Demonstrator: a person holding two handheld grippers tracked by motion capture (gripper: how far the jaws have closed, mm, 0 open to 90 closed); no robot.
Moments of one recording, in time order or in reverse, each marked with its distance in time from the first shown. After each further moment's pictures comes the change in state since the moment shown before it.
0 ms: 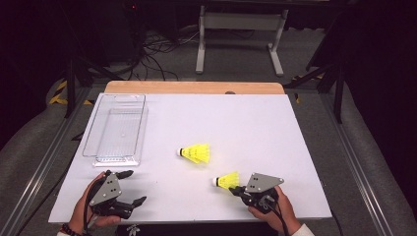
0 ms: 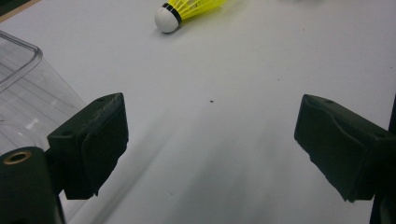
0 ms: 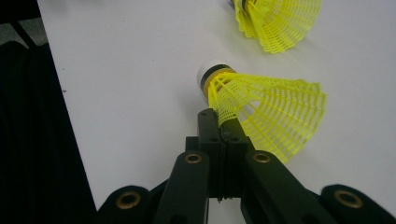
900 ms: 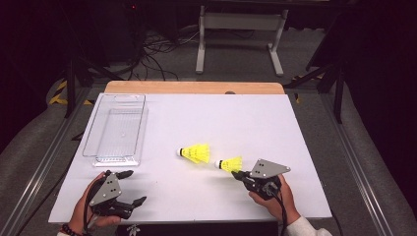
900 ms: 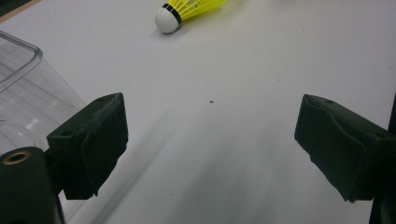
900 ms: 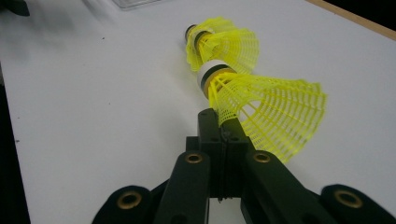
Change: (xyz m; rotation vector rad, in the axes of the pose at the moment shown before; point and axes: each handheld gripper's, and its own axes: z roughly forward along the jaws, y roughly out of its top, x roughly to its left) left arm 0.000 0.000 0.000 -0.001 -0.001 -0.002; right arm -0.025 0.017 -0.005 -0.085 -0.085 0.031
